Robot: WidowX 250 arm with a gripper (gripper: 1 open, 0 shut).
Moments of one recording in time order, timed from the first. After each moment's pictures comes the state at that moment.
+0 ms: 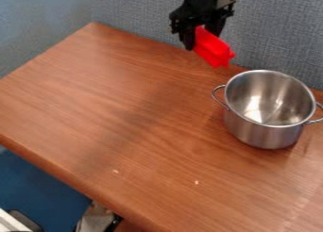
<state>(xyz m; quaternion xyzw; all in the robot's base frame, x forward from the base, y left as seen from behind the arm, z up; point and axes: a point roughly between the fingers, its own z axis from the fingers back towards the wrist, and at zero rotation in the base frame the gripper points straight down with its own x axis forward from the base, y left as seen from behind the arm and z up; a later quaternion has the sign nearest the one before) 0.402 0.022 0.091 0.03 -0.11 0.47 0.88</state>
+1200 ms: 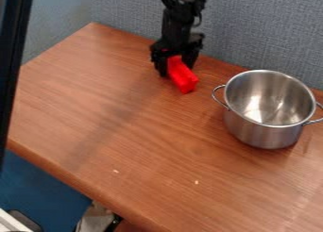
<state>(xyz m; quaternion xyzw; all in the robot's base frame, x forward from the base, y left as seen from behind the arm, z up) 0.427 0.064 0.016 0.05 -0.08 0.47 0.88</state>
